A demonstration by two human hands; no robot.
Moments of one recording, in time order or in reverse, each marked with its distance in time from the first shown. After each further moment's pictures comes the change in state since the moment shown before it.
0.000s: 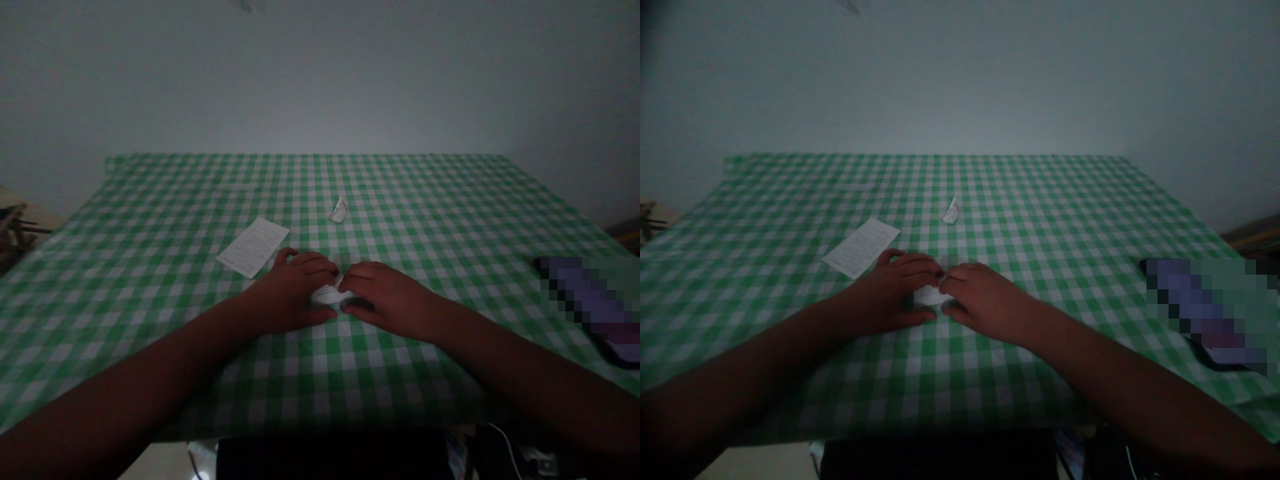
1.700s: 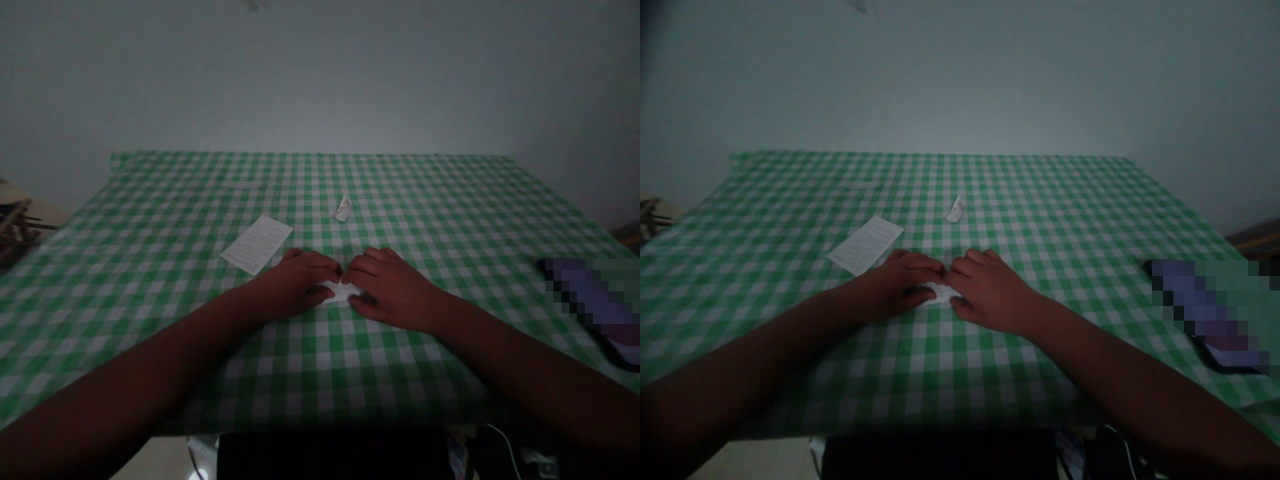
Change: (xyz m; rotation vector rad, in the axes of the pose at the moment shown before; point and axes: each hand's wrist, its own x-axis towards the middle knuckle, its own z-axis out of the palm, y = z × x) left_hand 0.005 -0.017 0.006 -0.077 0.005 0.067; right_hand 0.002 0.007 -0.002 -0.209 0.016 -0.025
